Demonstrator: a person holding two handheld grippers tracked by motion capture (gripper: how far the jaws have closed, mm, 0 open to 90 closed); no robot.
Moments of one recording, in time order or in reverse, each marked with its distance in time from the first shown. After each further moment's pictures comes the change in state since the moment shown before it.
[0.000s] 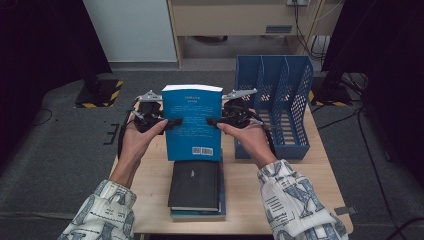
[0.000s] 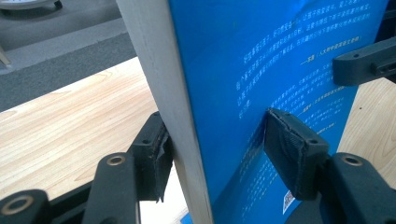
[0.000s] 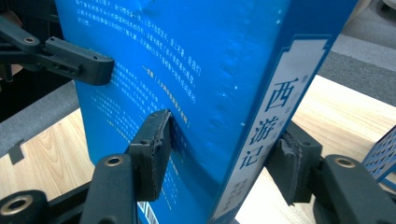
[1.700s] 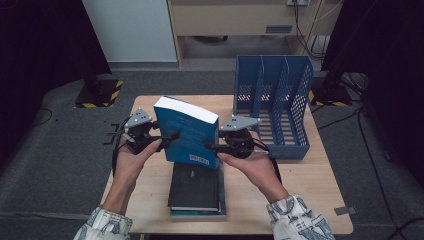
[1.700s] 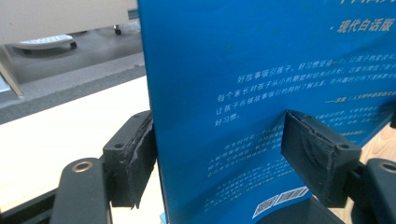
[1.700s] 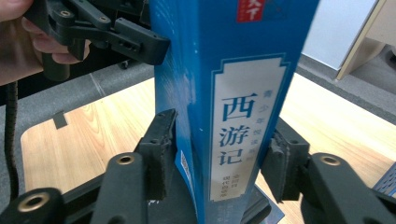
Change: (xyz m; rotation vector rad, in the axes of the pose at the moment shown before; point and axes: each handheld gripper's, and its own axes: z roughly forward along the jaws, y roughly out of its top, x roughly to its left) left arm -0.032 -0.042 -0.031 -0.187 0.024 0.003; right arm 0.063 -0.041 -0.044 -0.093 0.045 -0.166
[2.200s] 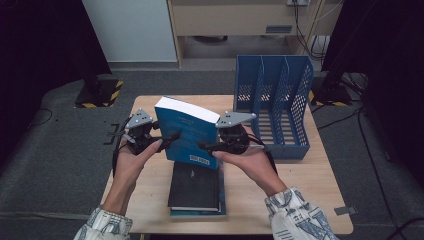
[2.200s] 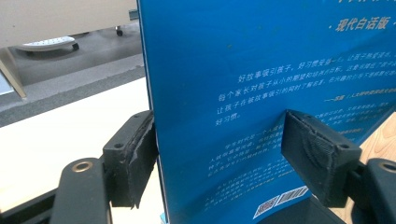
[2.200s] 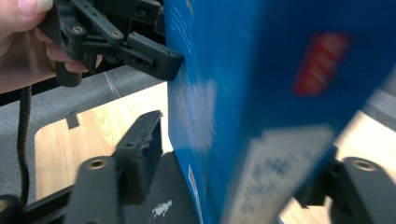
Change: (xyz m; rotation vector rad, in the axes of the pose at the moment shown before) left arm -0.003 0.000 -0.002 0.000 0.002 0.006; right arm -0.001 0.012 0.012 -0.010 0.067 -0.035
